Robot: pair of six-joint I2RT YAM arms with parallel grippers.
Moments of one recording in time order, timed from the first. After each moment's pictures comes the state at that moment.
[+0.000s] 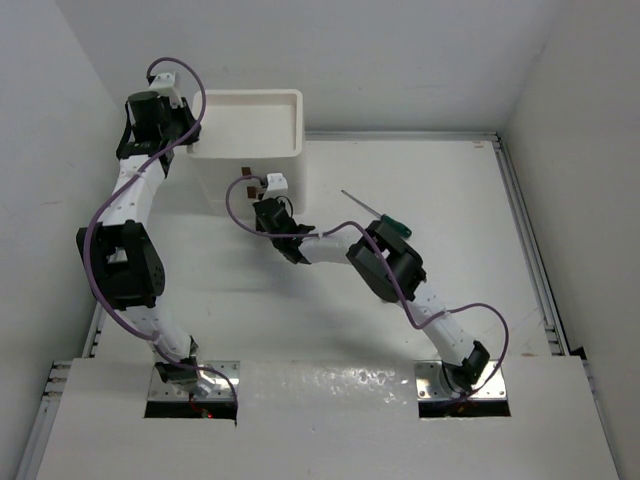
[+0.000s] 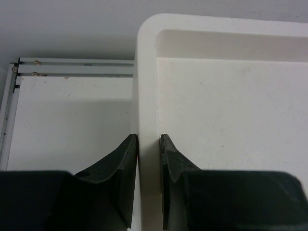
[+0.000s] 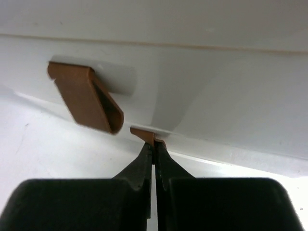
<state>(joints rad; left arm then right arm) 0.13 1.79 1.59 -0.19 0.21 -0.07 0.90 2.48 1.73 0.40 0.51 0.43</state>
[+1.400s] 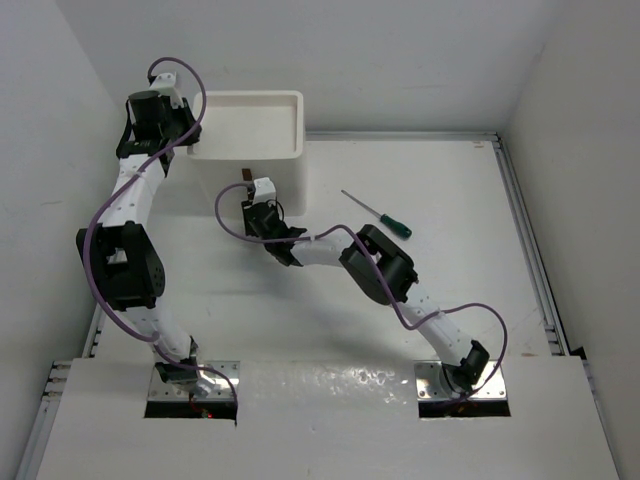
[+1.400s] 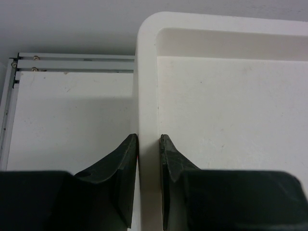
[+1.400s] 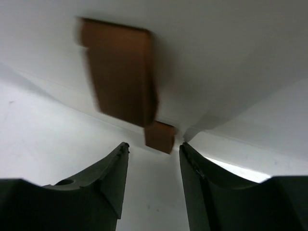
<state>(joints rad) 0.12 1.78 1.60 -0.24 0.21 -0.07 0.92 2.52 1.78 0.37 0.47 0.32</state>
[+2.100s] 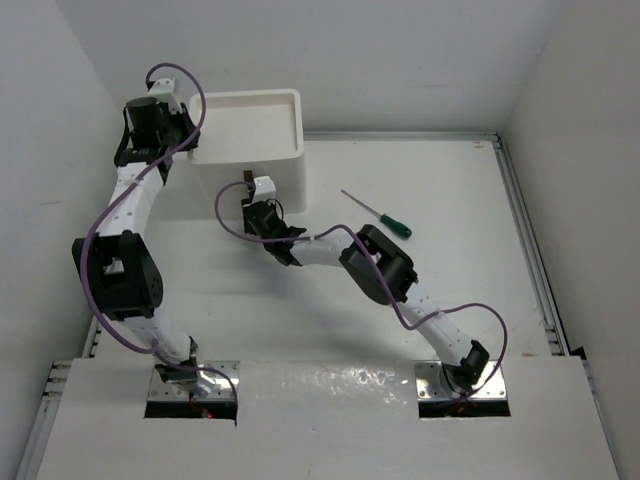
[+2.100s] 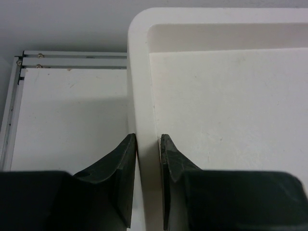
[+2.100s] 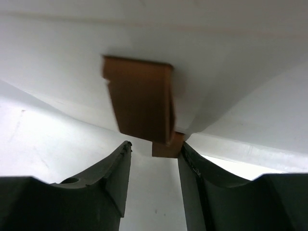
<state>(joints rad) 0.12 1.71 1.50 -0.20 0.21 -0.07 0.92 2.53 1.79 0.39 0.51 0.34</state>
